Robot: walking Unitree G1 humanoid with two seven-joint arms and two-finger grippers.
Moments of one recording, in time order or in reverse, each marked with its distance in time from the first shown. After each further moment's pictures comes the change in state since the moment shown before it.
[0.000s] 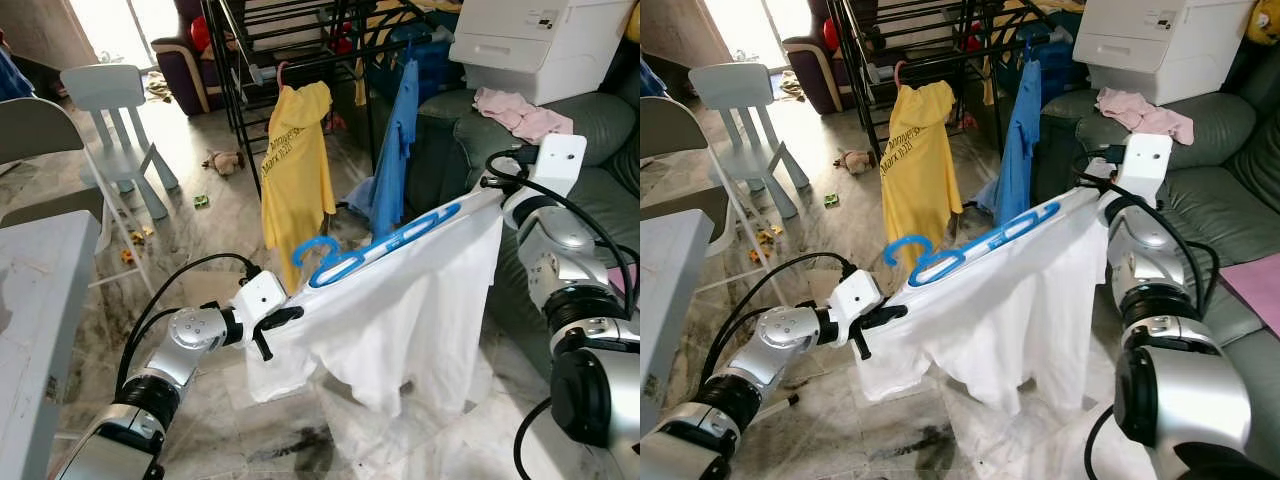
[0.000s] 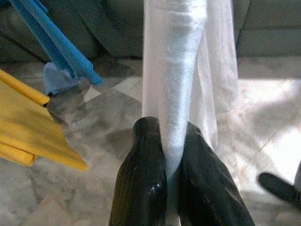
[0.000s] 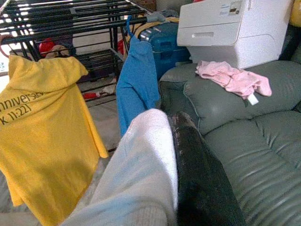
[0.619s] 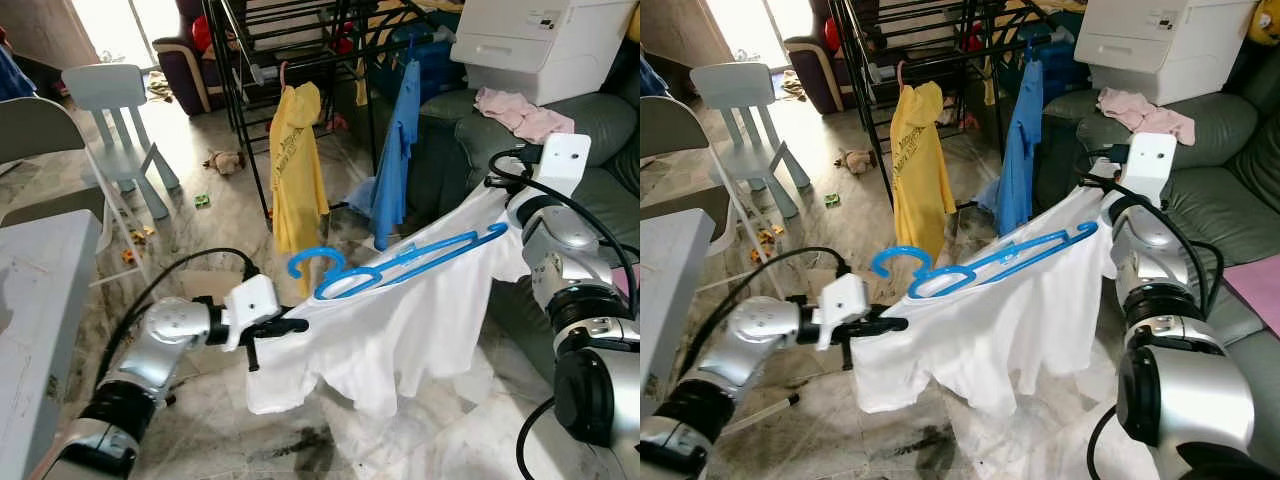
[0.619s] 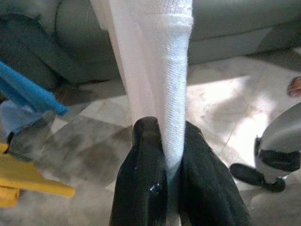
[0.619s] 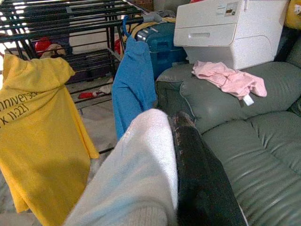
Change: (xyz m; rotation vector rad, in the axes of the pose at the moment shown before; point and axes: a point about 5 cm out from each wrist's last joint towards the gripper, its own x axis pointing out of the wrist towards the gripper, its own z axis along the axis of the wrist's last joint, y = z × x) left arm -0.023 -0.003 0.021 0.092 -0.092 -0.239; right arm 0.000 -0.005 0.002 -0.013 -0.001 -0.017
